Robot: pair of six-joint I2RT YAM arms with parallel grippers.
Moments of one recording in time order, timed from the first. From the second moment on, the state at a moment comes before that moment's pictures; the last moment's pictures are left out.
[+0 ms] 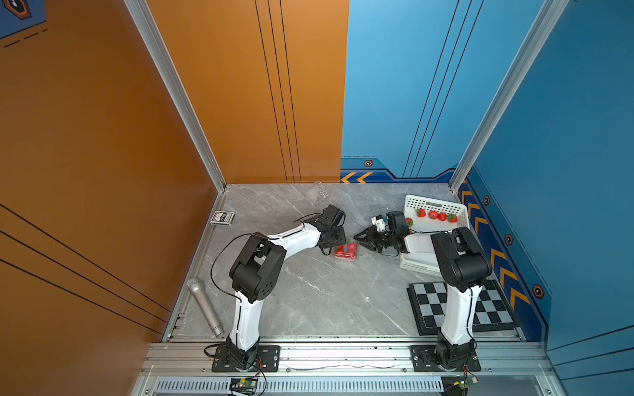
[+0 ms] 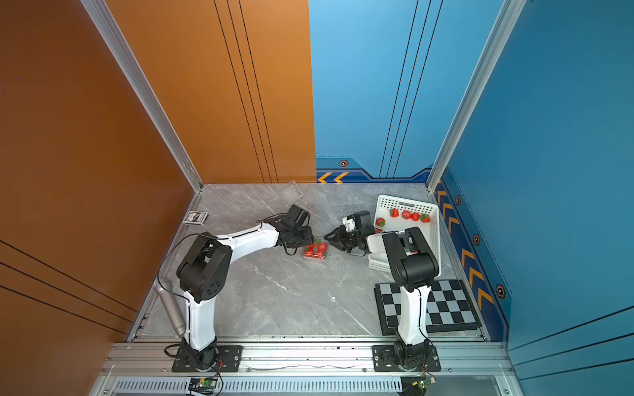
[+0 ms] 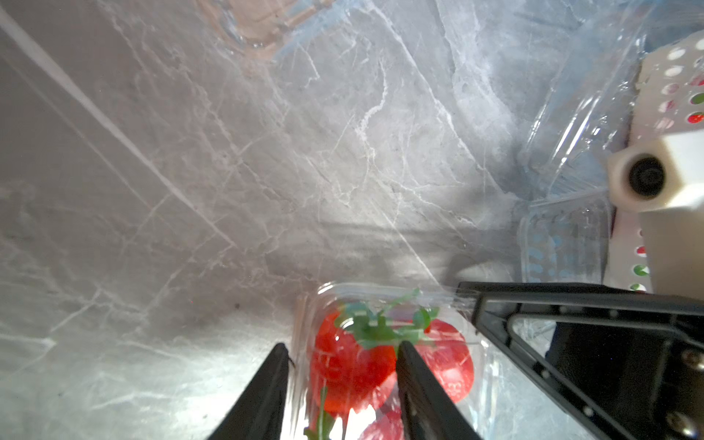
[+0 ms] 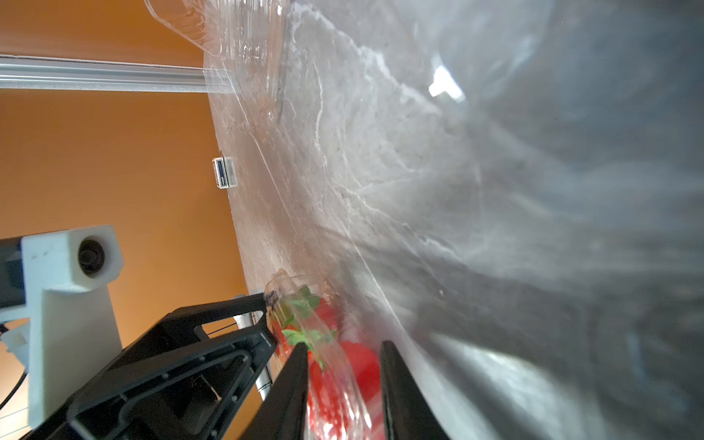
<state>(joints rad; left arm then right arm) -0.61 2.01 1.42 -0.40 0.03 -0.73 0.27 2.01 1.04 0.21 -0.75 0.92</state>
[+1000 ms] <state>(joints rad) -0.61 2.00 1.39 -0.39 0.03 -0.73 0.26 1.83 0.95 0.04 -0.73 0.85</state>
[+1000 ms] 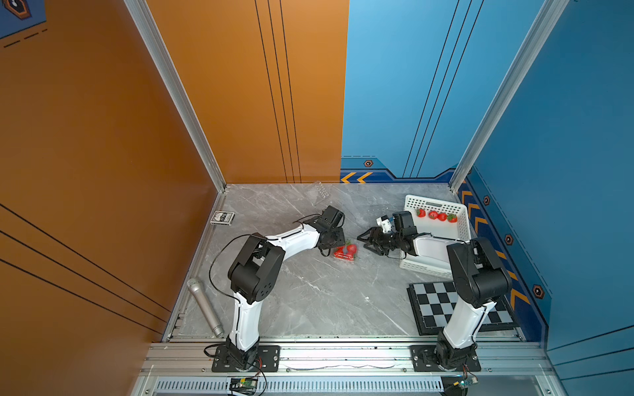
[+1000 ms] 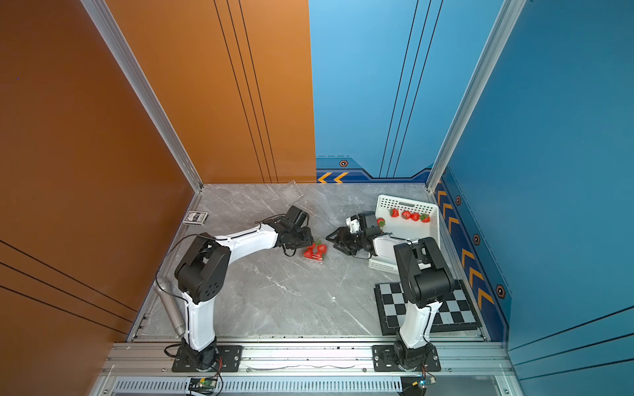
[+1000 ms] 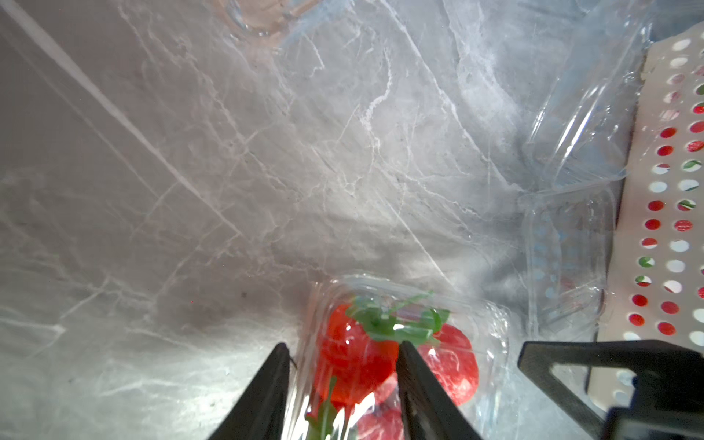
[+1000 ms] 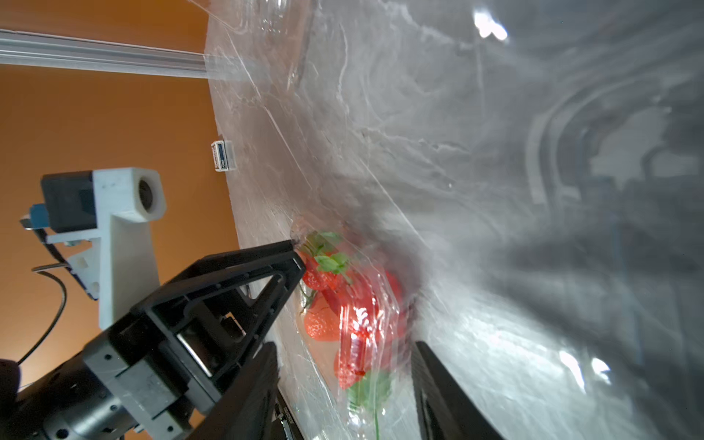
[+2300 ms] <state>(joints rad) -0.61 1.92 1.30 -0.39 0.03 -0.73 0.35 1.85 0.95 0.00 -0.69 0.84</state>
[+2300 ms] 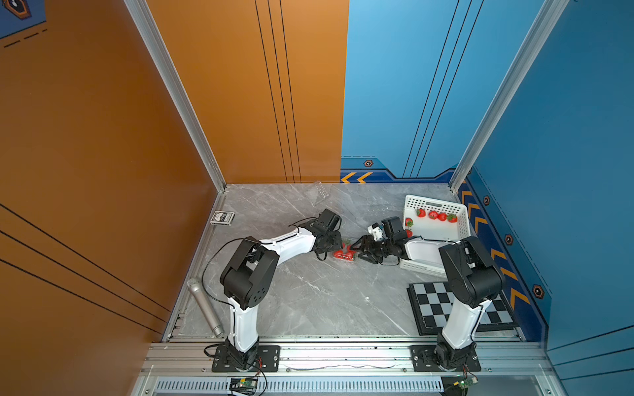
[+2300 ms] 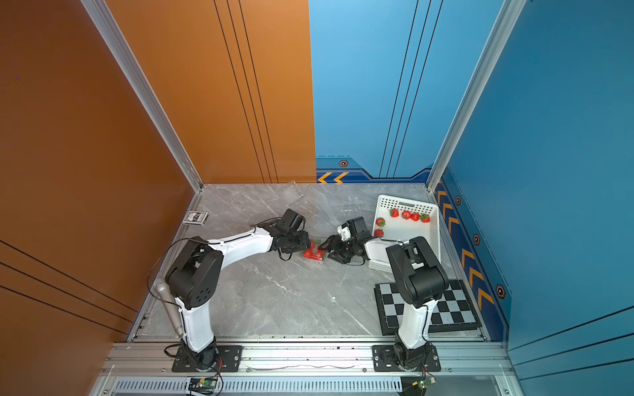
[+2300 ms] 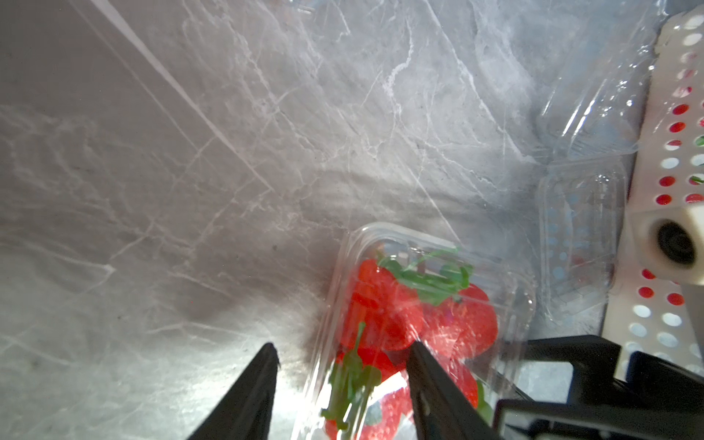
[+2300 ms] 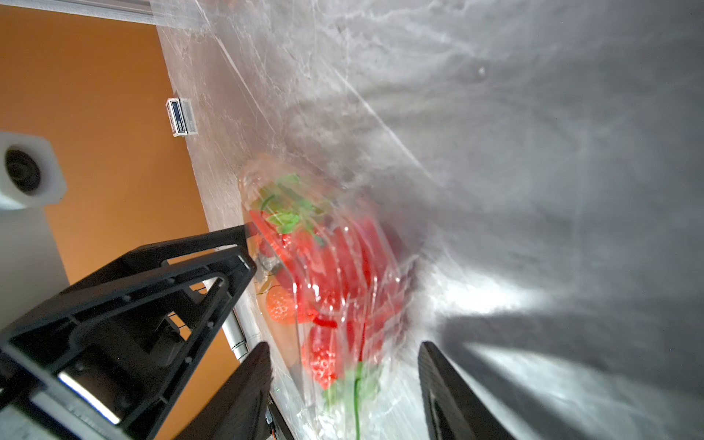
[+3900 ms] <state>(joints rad) -0.61 1.93 1.31 -0.39 0.04 -0.73 0.32 1.97 0.94 0.35 -0.71 1.04</state>
